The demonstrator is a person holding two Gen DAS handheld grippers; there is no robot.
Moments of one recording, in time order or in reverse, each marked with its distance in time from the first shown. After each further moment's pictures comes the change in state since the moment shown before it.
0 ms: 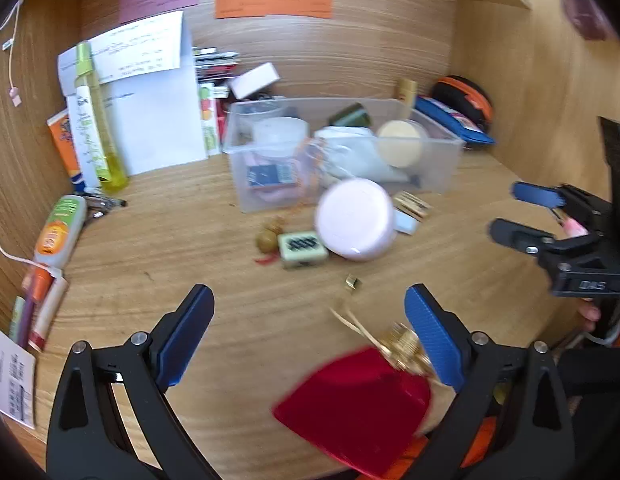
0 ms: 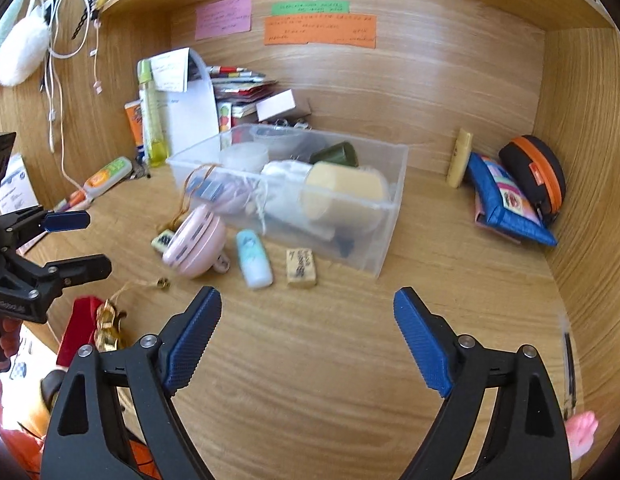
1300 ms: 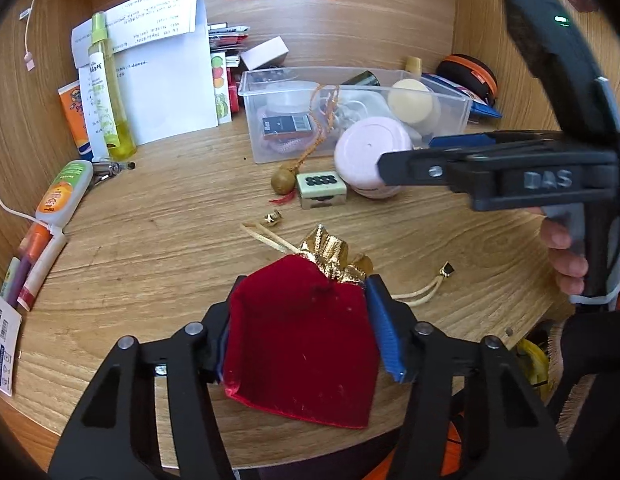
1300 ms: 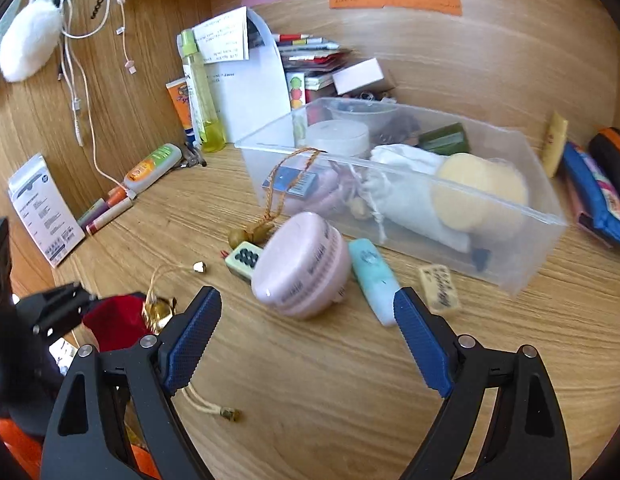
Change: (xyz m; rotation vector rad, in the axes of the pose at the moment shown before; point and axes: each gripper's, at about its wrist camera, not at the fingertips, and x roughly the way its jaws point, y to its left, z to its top) left arm 0.012 0.015 -0.042 0.004 0.011 0.046; right arm 0.065 0.065 0.030 0.019 0.098 0.202
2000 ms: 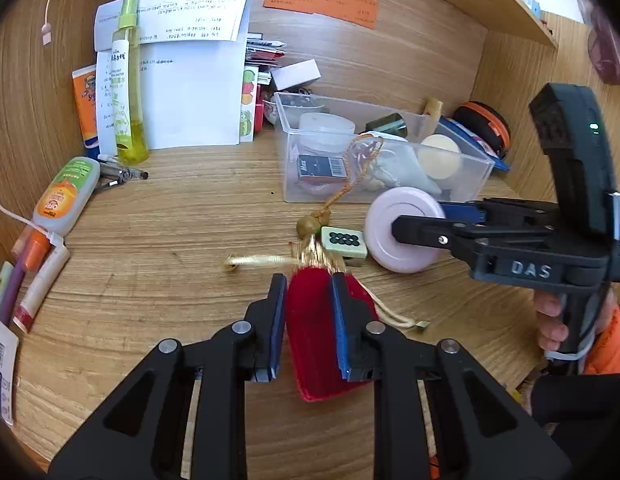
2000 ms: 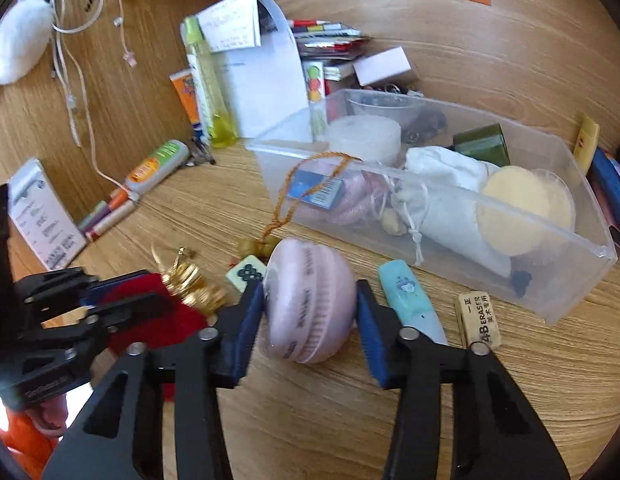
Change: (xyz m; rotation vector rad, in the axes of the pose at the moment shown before) left arm 0.004 0.040 0.027 -0.126 -0.044 -0.062; right arm 0.022 0.006 0.016 -0.013 0.028 0.060
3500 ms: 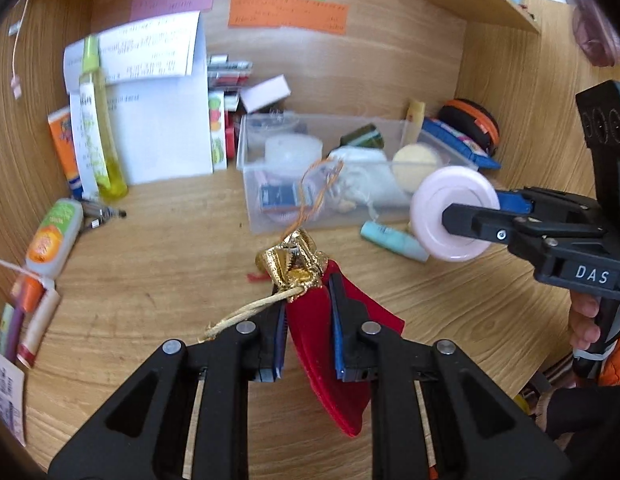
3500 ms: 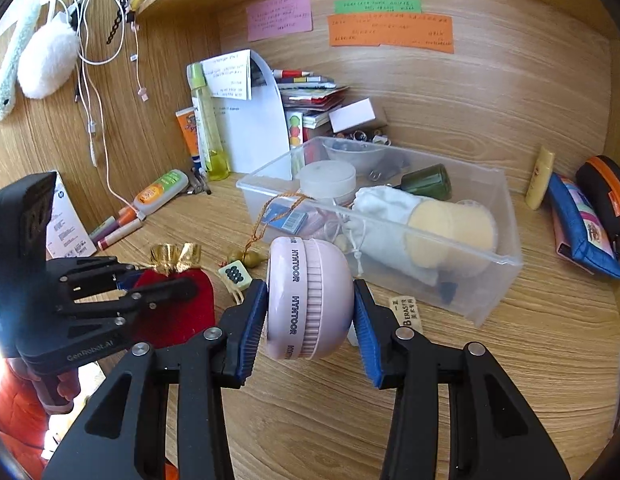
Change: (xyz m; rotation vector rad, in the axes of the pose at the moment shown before) left arm 0.001 -0.039 0.024 0.080 -0.044 0.014; right arm -0.064 -0.017 -0.009 -0.030 -0.131 -0.058
